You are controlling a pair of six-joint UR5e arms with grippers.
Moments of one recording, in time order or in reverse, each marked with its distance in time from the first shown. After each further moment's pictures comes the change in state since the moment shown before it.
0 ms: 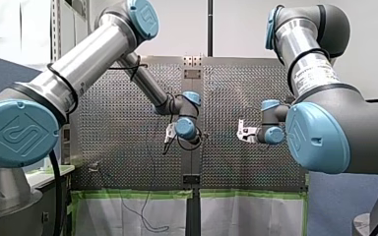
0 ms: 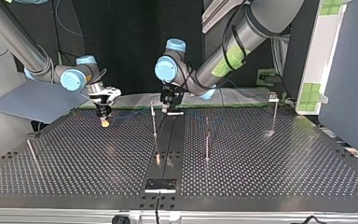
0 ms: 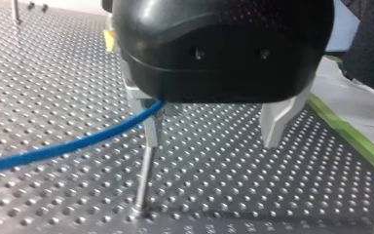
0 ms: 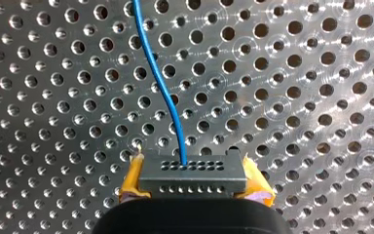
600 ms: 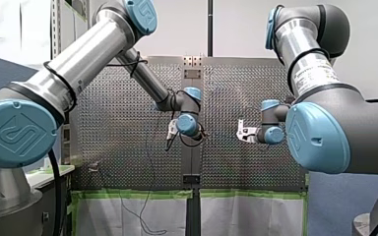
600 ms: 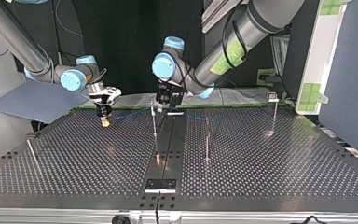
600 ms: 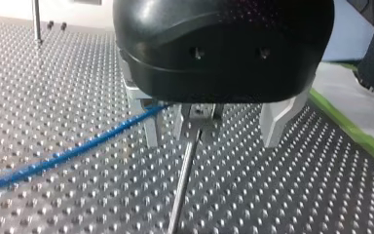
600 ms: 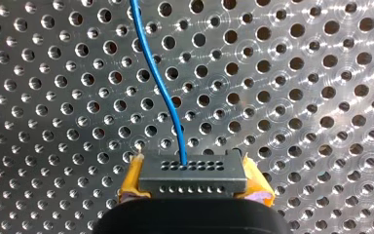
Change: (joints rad) left arm -0.020 0.026 -0.005 0.006 0.019 0.002; right arm 0.001 -0.001 0.000 0.006 -0.003 -0.002
